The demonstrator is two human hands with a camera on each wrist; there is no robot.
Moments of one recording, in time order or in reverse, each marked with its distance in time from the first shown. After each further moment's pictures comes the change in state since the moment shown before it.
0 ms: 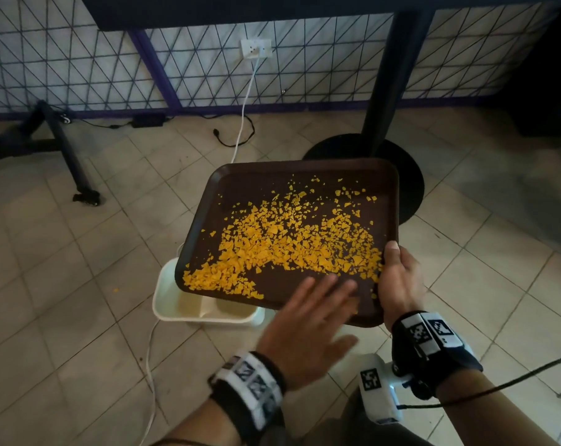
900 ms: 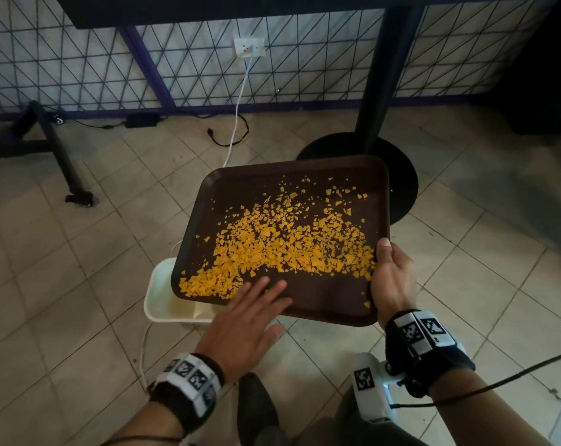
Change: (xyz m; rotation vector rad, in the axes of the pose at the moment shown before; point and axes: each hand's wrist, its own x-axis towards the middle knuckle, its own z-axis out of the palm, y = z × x) left_hand -0.048 -0.062 0.015 0.039 -0.090 -0.175; right_hand 0.001 -0.001 -0.002 0.058 -0.034 0.034
